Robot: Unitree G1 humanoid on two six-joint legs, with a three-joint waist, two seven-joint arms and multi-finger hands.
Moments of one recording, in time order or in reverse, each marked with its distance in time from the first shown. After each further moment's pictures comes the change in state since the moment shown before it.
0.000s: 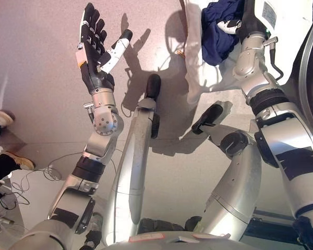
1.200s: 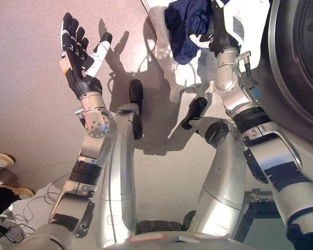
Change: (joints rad) left arm 0.046 -0.017 0.103 -0.002 0.011 0.003 0.018; right arm 0.157 0.078 -0.047 -0.316 -0.022 0.024 0.090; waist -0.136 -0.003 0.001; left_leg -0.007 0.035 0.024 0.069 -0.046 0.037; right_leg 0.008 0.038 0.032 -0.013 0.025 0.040
